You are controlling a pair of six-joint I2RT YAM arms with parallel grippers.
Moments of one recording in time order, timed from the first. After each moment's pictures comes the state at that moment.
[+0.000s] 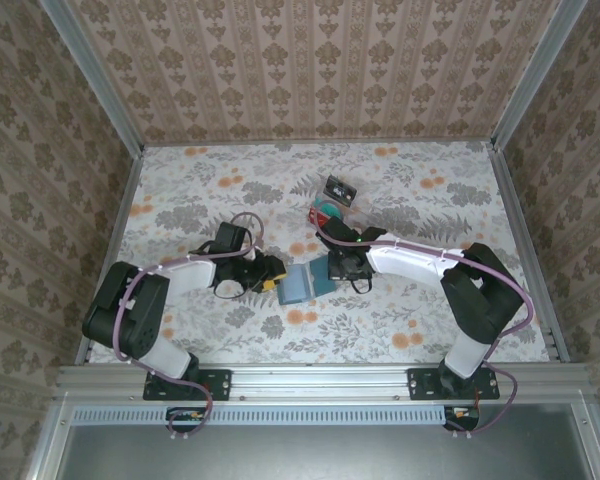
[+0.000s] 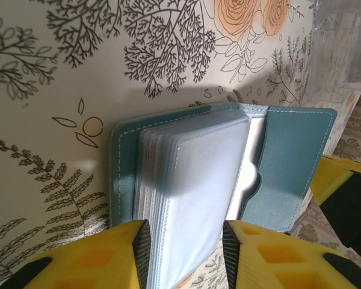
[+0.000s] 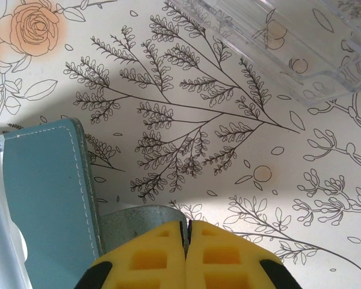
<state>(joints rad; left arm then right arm) -0.45 1.54 0.64 -0.12 0.66 -0.89 0.72 1.71 1.09 -0.64 0.17 0.76</state>
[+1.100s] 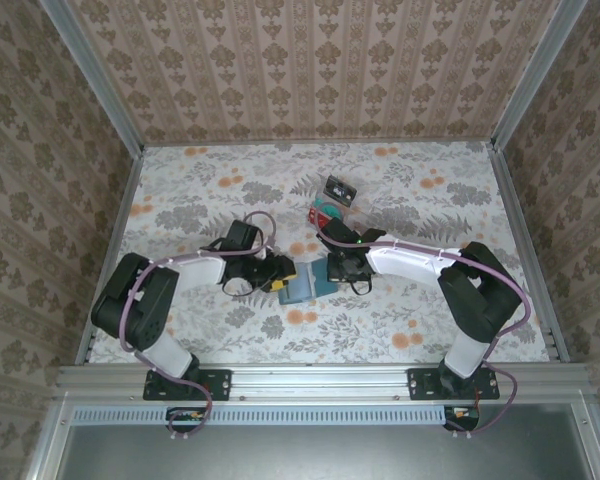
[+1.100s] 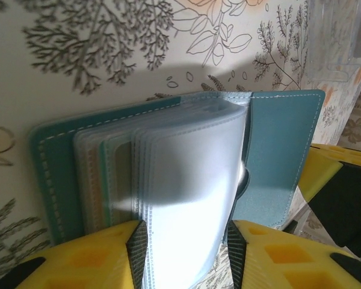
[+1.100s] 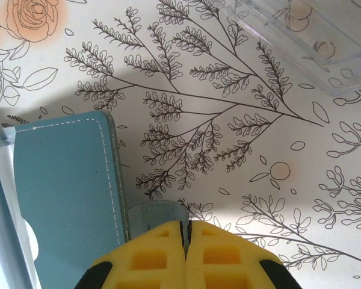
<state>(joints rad) -0.52 1.61 0.70 -0.11 0.66 -0.88 0.72 1.72 1.07 -0.60 0.12 0.76</state>
